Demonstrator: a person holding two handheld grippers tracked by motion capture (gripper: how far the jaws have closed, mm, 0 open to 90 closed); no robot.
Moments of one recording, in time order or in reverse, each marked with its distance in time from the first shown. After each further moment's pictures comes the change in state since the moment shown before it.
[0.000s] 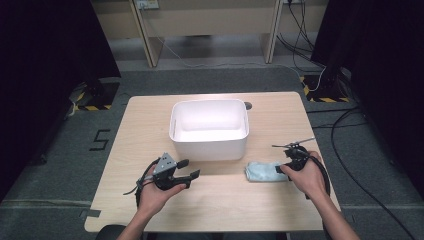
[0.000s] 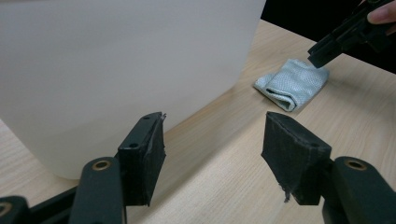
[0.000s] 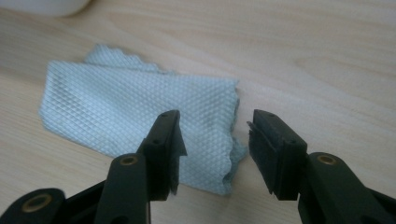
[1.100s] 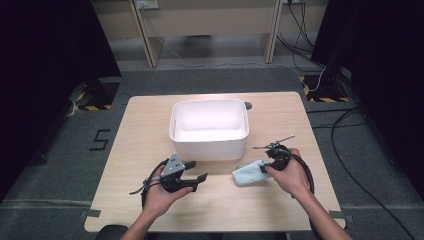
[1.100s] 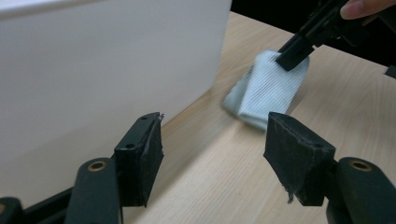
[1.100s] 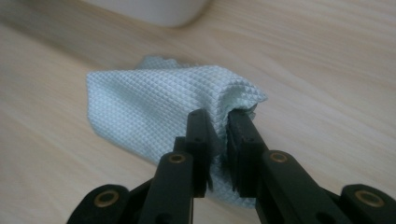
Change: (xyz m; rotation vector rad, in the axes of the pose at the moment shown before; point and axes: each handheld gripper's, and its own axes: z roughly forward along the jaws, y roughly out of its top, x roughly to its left) left arm -0.022 0.011 0.008 0.008 -0.052 0.074; right arm 0.057 0.017 -0.003 0.000 0.120 -0.145
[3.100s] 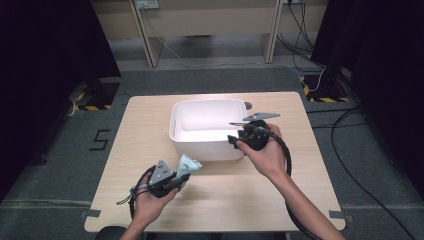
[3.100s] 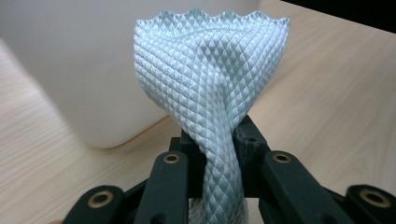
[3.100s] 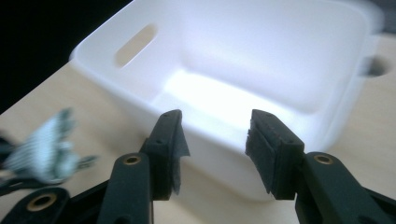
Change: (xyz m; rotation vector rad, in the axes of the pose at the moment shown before) left arm 0.015 -0.023 -0.042 0.027 0.145 -0.008; right arm 0.066 0.072 -0.050 -0.418 0.061 -0.089
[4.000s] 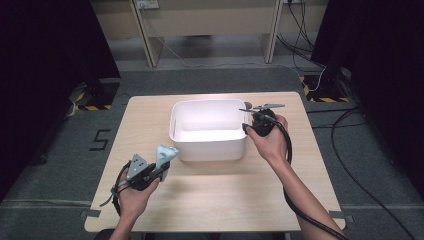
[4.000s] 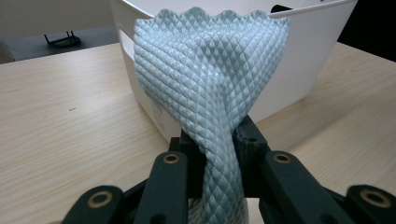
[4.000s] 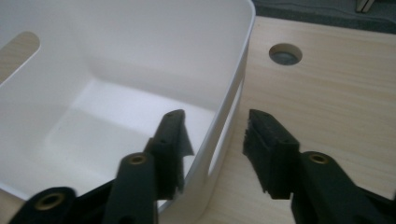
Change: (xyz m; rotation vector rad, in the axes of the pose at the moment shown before) left arm 0.035 -0.001 -0.016 -0.107 0.149 -0.097; right arm -0.051 0.004 0.036 0.054 -0.179 0.097
